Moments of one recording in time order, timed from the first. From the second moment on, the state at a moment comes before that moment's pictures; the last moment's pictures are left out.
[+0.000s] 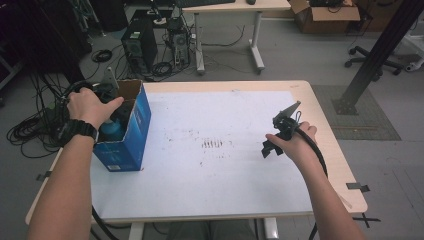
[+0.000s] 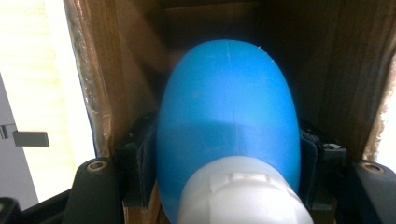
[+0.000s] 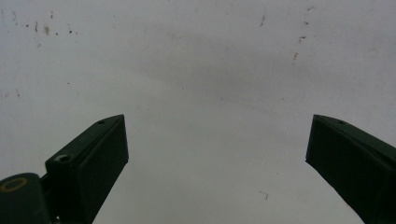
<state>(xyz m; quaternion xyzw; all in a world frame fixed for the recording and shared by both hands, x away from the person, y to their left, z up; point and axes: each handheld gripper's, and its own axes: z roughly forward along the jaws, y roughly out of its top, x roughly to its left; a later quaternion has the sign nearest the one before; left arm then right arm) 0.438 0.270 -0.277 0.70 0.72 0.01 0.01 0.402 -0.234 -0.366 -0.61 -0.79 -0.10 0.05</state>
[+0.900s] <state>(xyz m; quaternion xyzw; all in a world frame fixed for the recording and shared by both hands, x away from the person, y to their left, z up) 0.434 0.267 -0.251 0.69 0.72 0.02 0.02 0.400 -0.234 -0.364 -0.61 -0.79 -0.10 0.04</state>
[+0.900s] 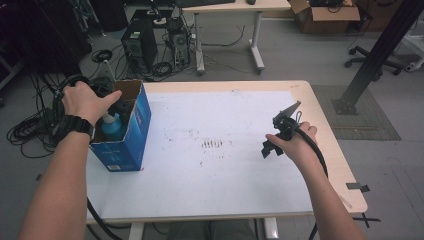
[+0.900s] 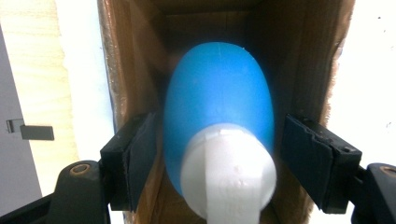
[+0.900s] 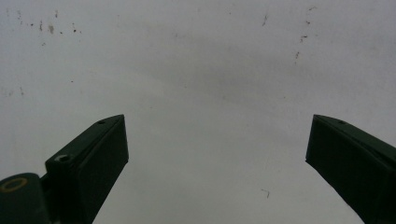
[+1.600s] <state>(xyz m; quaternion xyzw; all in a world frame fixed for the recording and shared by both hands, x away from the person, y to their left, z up) 0.432 0.245 -0.215 0.71 0.71 0.04 0.03 0.396 -0.235 -0.360 -0.61 -0.79 -0.11 0.04</state>
